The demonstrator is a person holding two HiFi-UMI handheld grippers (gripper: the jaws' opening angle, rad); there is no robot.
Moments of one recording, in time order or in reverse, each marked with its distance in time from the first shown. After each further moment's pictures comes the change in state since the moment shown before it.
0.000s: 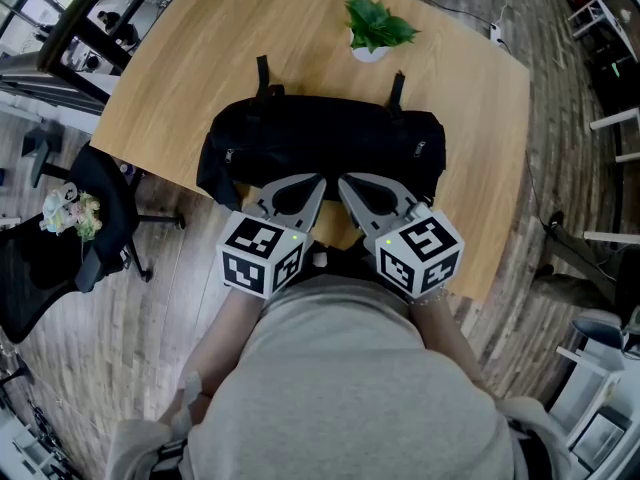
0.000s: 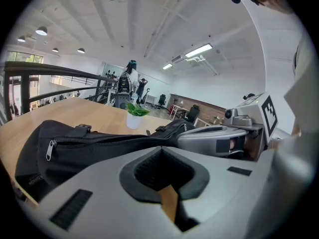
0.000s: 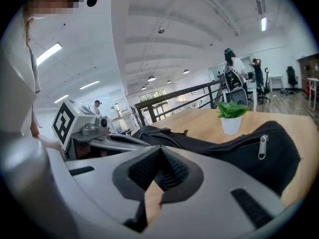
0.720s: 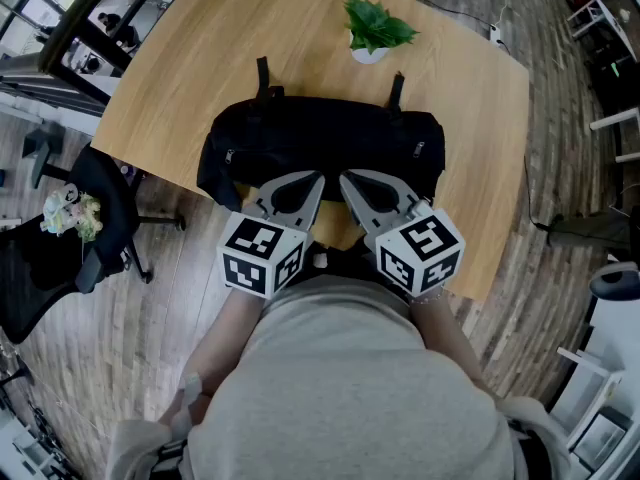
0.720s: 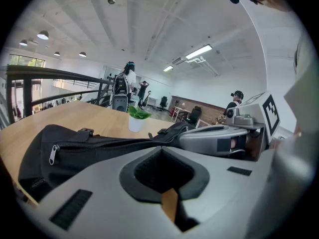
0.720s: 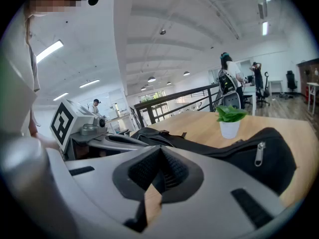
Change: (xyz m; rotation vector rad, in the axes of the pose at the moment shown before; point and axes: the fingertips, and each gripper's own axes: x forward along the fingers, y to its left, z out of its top) left arm -0.001 0.002 0.007 0.014 -0.027 0.025; right arm -0.001 -0.003 0.007 -0.028 -0.013 -0.018
